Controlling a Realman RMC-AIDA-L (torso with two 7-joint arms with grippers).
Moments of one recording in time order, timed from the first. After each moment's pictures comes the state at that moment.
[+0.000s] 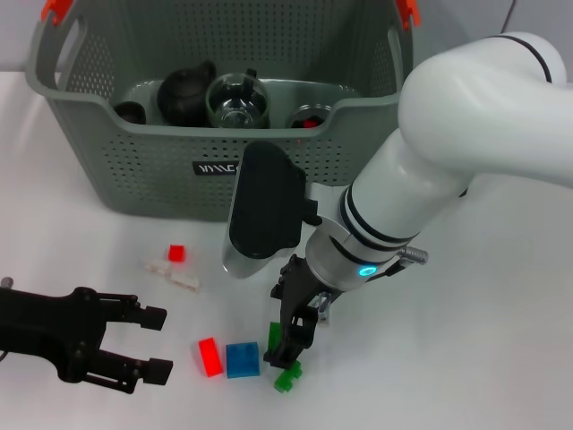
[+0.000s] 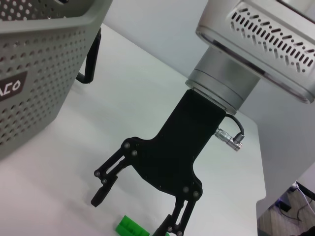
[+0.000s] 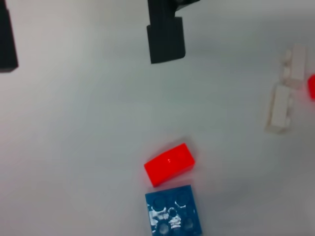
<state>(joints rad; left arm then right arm) -0.47 -1.95 -2.53 -0.67 -0.85 1.91 -1.50 1.05 2.12 -2.06 -0.79 -2.14 -1.08 2.35</state>
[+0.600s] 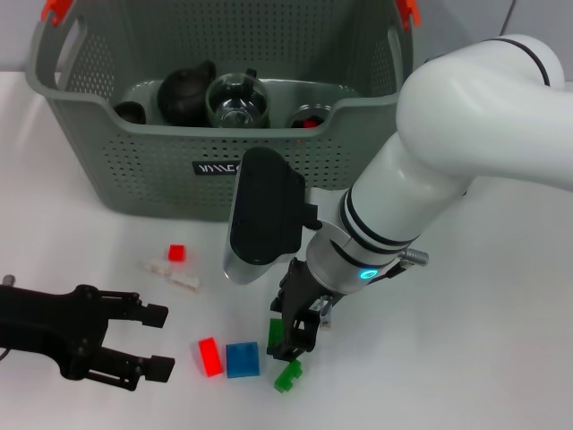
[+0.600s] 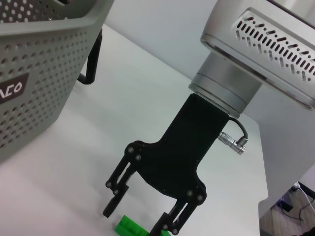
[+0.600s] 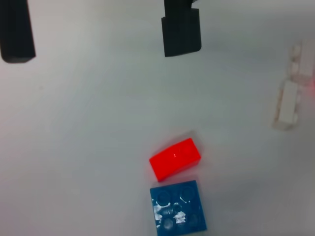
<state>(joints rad) -0.48 -1.96 -2.53 -0.67 -0.85 1.91 -1.50 1.05 2.12 -2.07 -0.79 -2.14 -1.08 2.34</state>
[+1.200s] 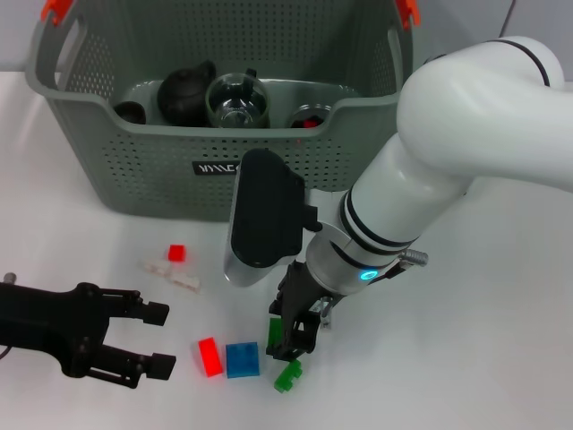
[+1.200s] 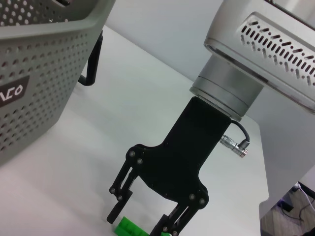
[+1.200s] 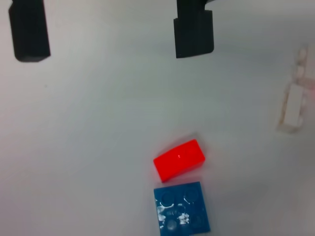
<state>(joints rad) -0.48 -1.96 -2.53 -0.67 -0.85 1.91 -1.50 1.05 2.12 -2.07 -0.79 -2.13 -1.08 2.31</state>
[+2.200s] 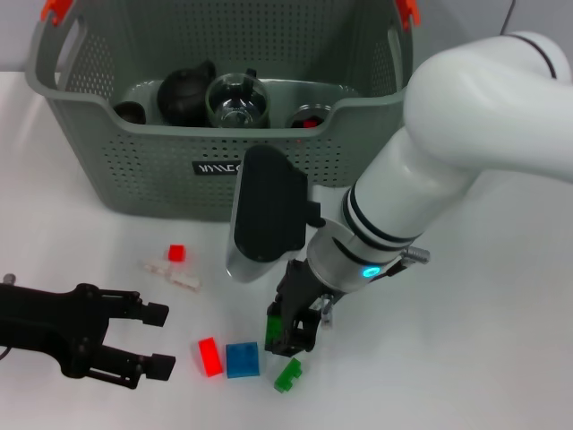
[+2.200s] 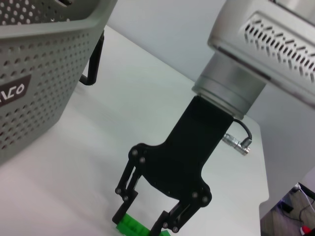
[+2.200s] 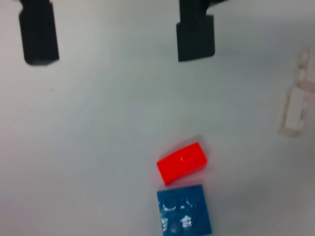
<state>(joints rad) -0.48 -1.96 -2.53 -0.67 -0.85 1.91 -1.51 1.05 2.11 -2.06 -0.80 -2.11 -1.09 2.30</state>
